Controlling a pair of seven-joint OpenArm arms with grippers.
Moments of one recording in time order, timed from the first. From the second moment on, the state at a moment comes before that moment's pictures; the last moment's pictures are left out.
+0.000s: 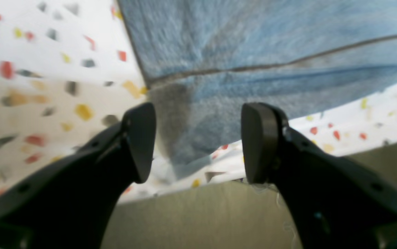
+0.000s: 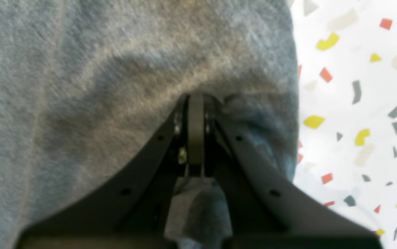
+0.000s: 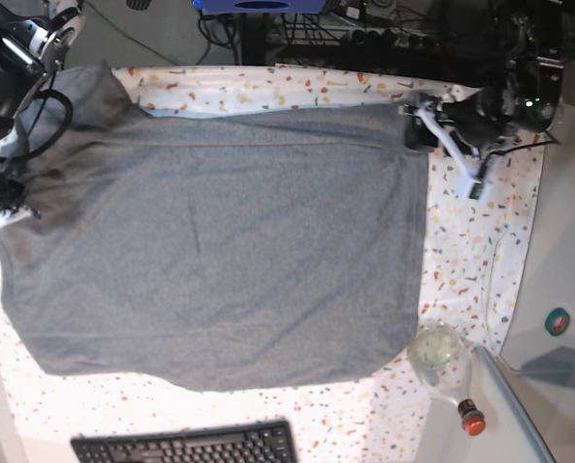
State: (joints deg) left arm 23.8 -22.5 -9.4 104.2 -28.4 -8.6 57.4; right arm 8.9 10.6 41.4 60.3 0.4 19.8 -44.2
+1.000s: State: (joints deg) left arm -17.3 -15.7 4.3 47.4 -30.0 -10.0 39.3; right arm 18.4 18.9 32.8 35.9 1.0 19.6 -28.9
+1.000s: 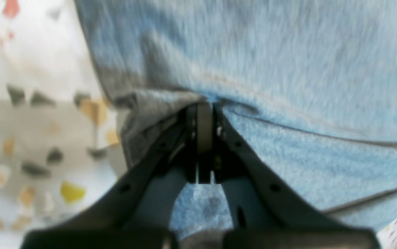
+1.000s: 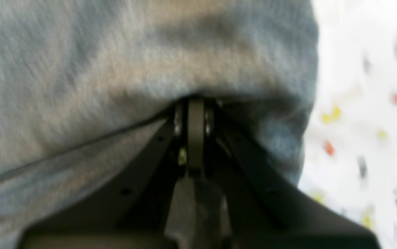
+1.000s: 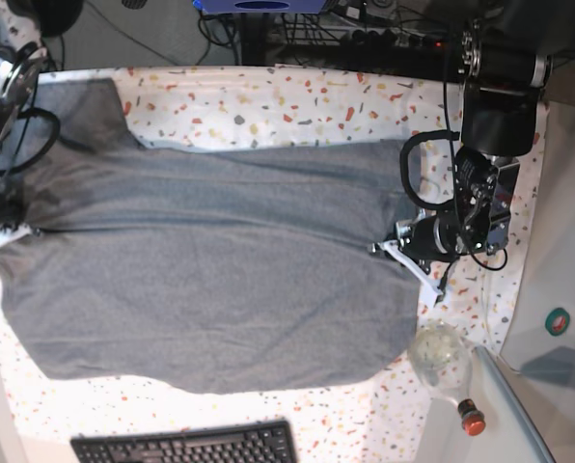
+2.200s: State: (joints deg) left arm -3.3 -14.8 -2.4 70.7 -26.8 -7.6 55.0; right arm 18.5 -0.2 4.1 48.8 0.4 19.3 -39.5
